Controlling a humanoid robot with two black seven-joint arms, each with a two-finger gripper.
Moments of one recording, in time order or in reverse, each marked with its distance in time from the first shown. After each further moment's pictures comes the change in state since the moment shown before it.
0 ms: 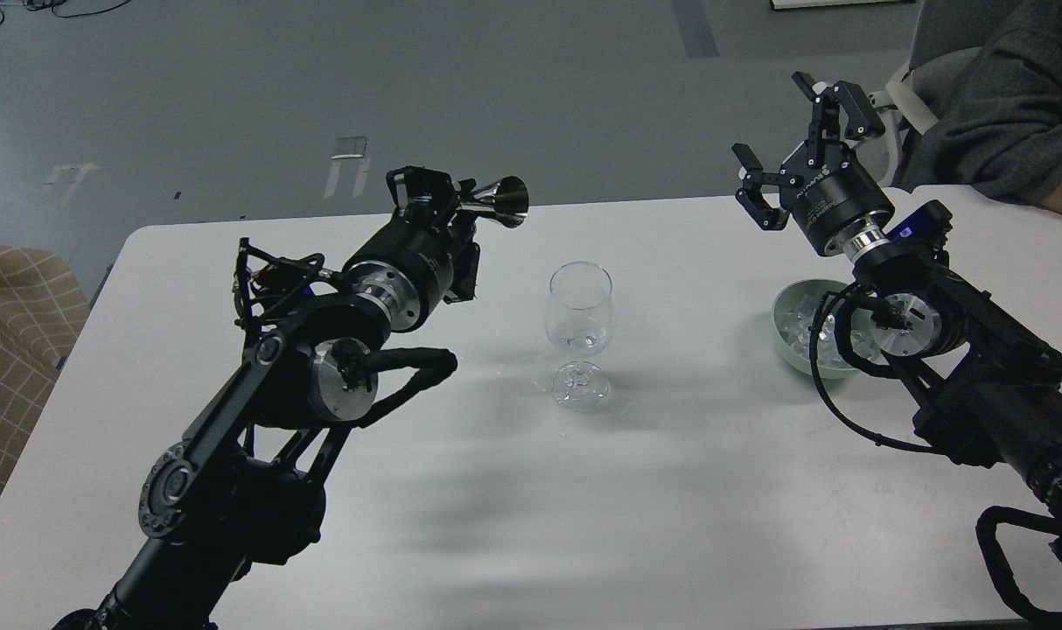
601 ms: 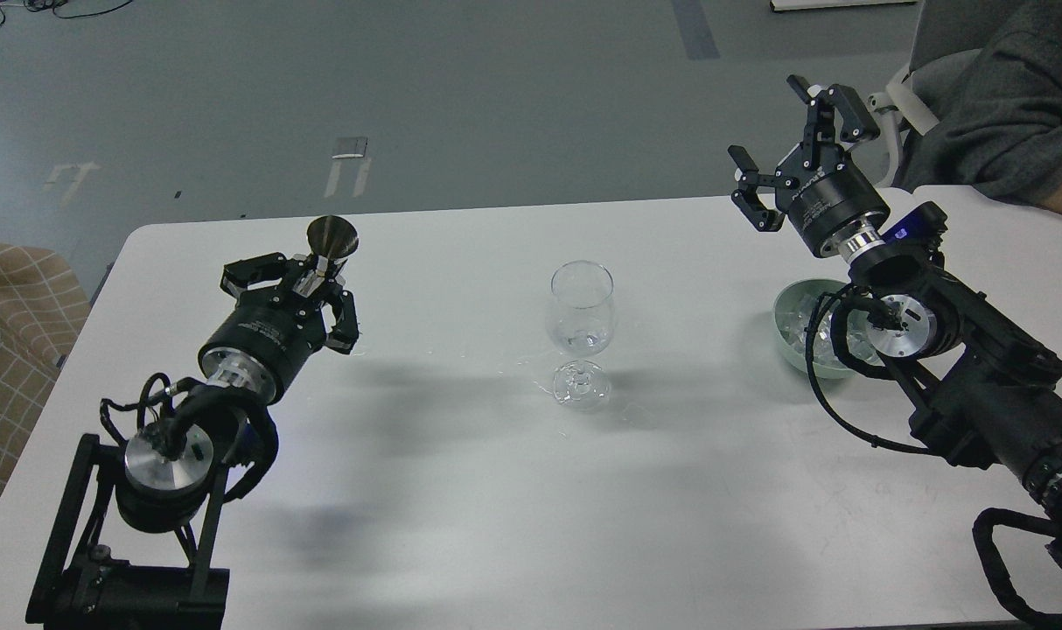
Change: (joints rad) left arm 0.383 -0.044 -0.422 0.079 -0.426 -0.326 -0.164; right arm -0.001 0.008 -0.002 0.000 -0.001 0.000 0.000
